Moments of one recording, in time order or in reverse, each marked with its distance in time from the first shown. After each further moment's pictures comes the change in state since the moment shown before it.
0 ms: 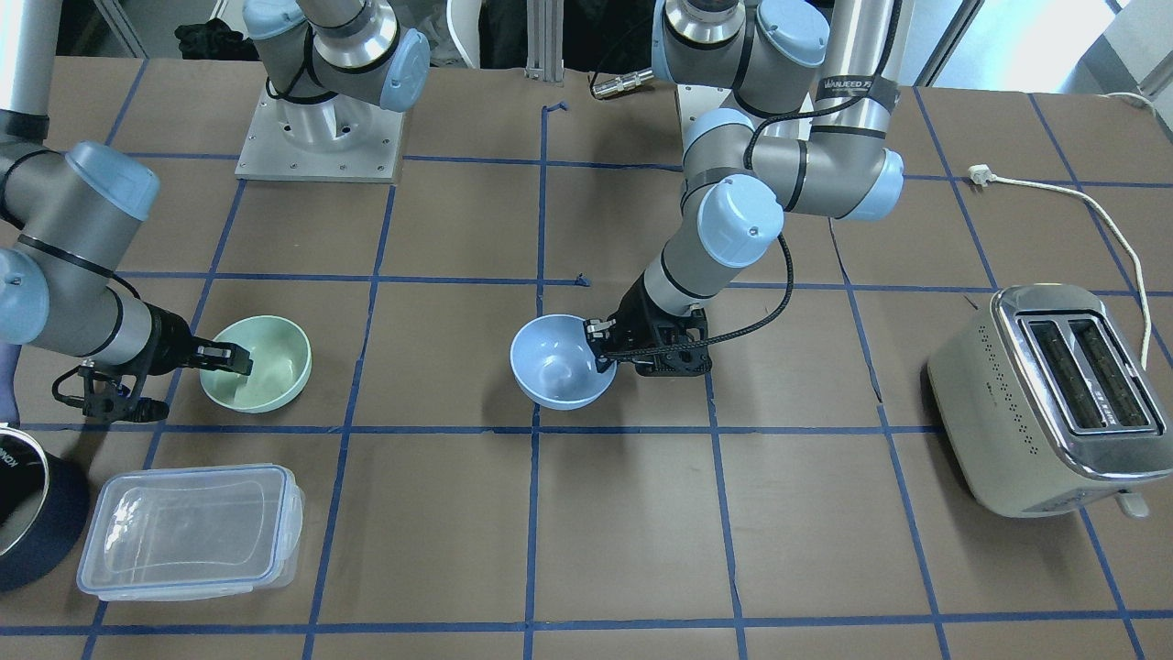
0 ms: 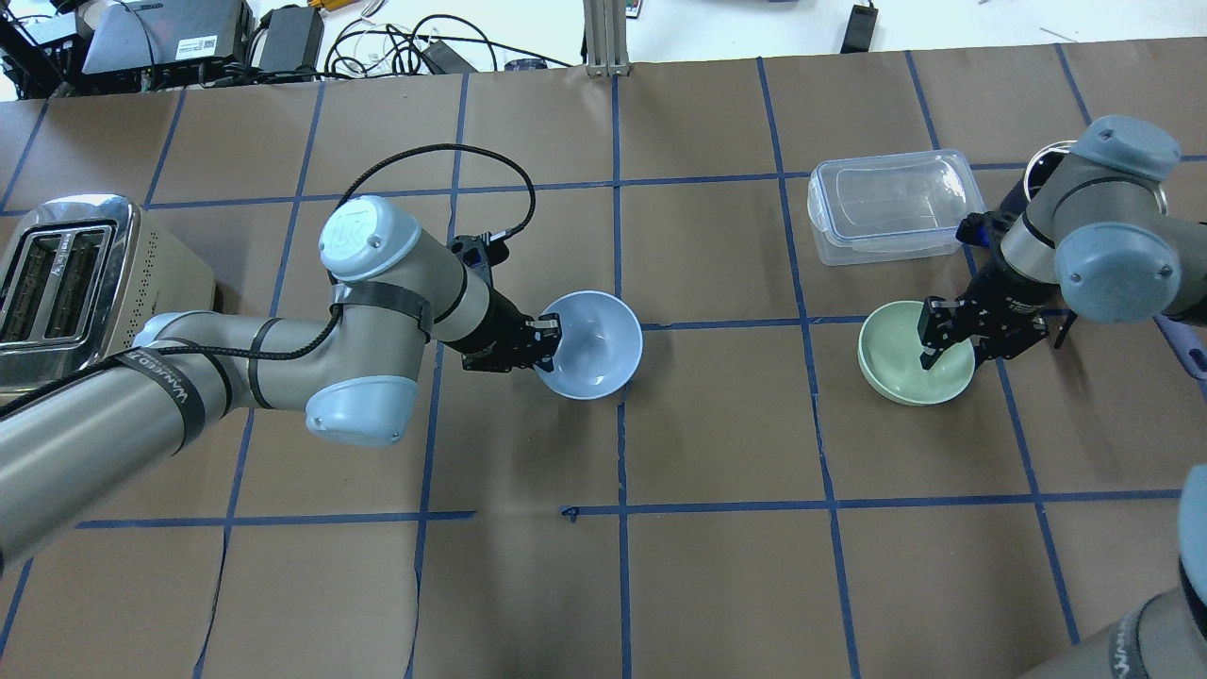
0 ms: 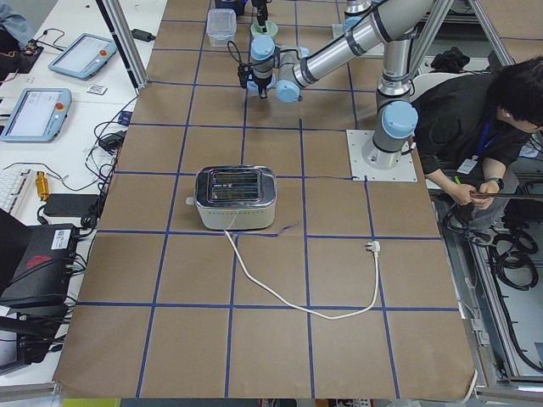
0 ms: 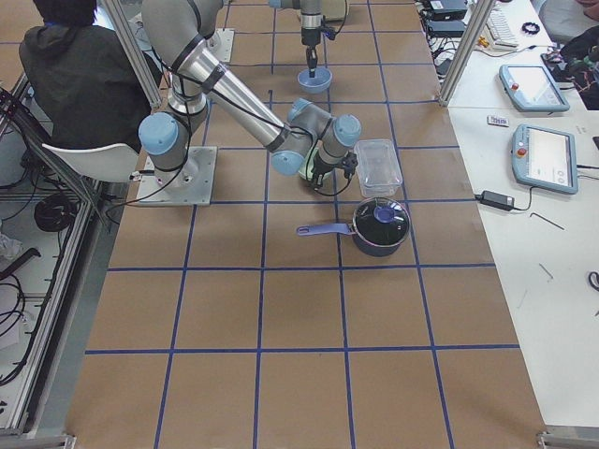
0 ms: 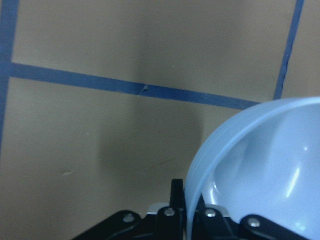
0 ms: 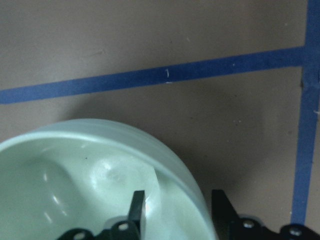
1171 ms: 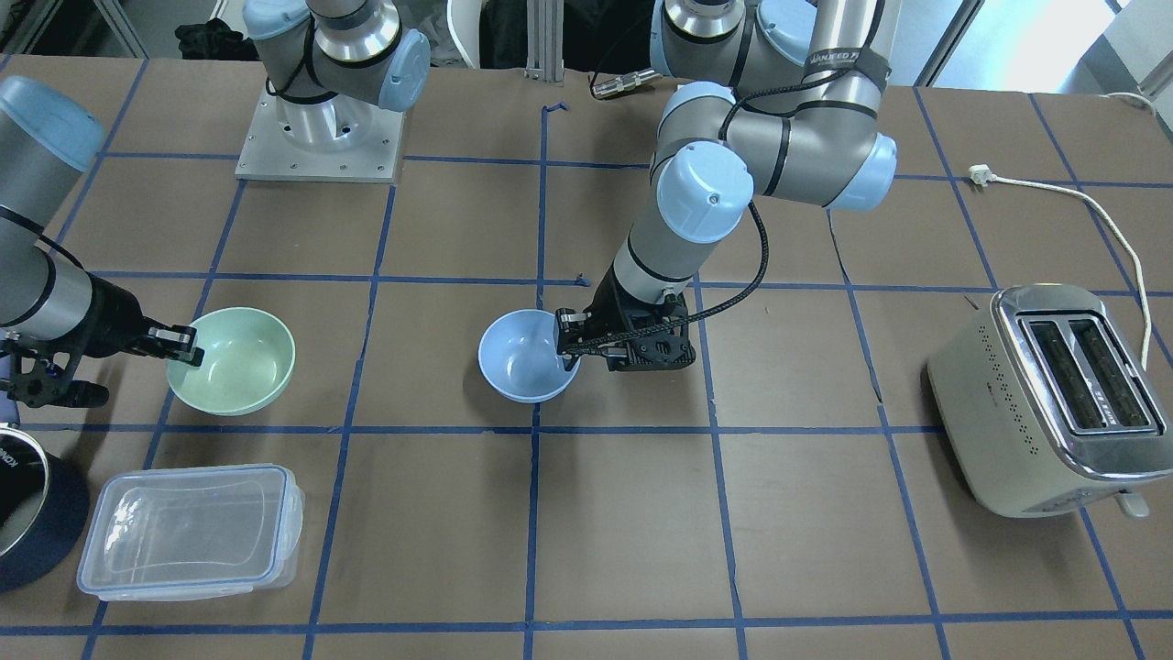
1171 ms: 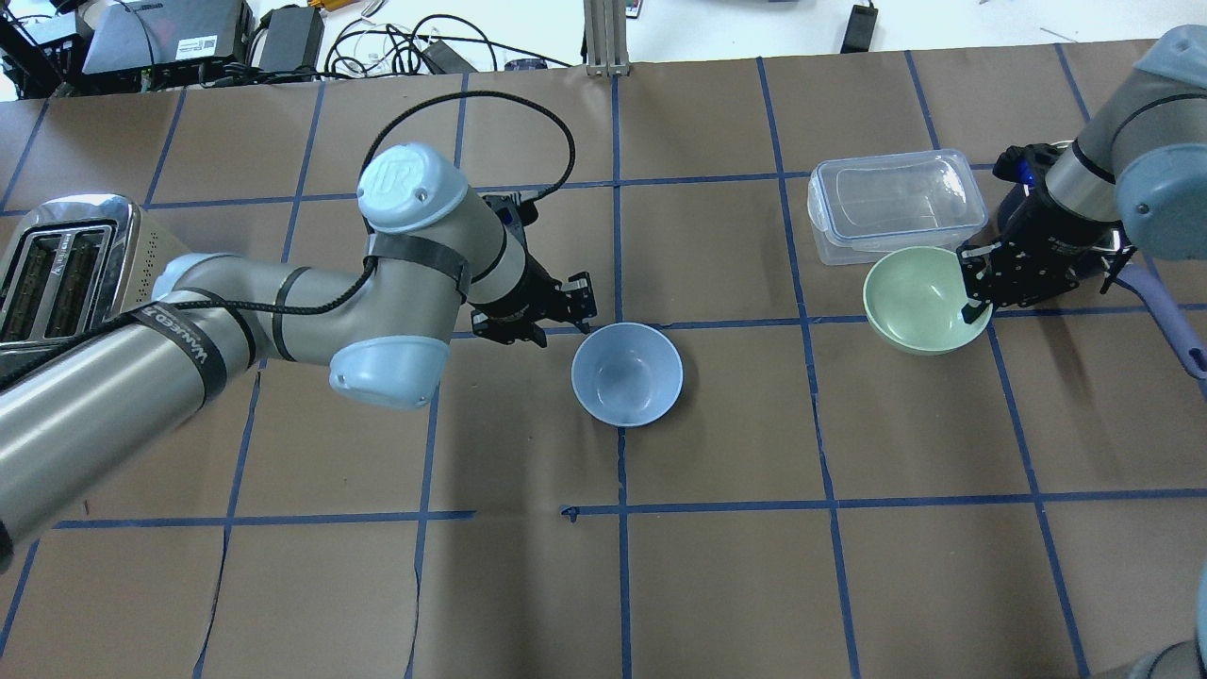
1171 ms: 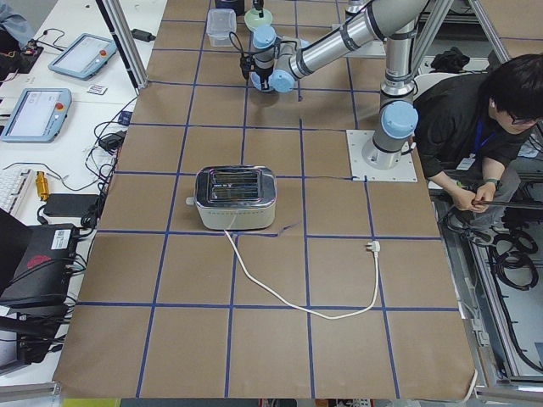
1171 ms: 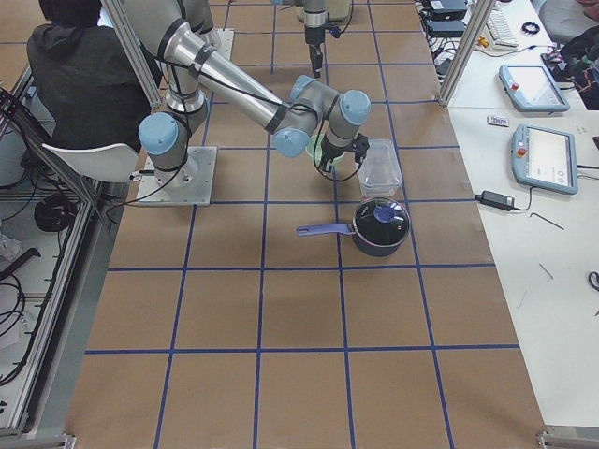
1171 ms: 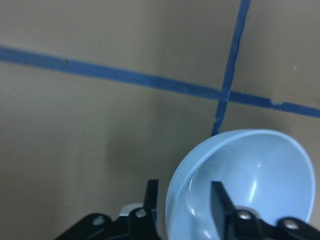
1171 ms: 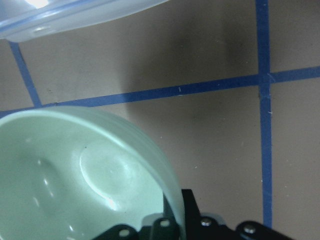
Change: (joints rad) left arm -0.057 0.042 0.202 -0.215 0.118 -0.056; right arm 0.003 -0.094 -0.137 0.176 0.048 0.006
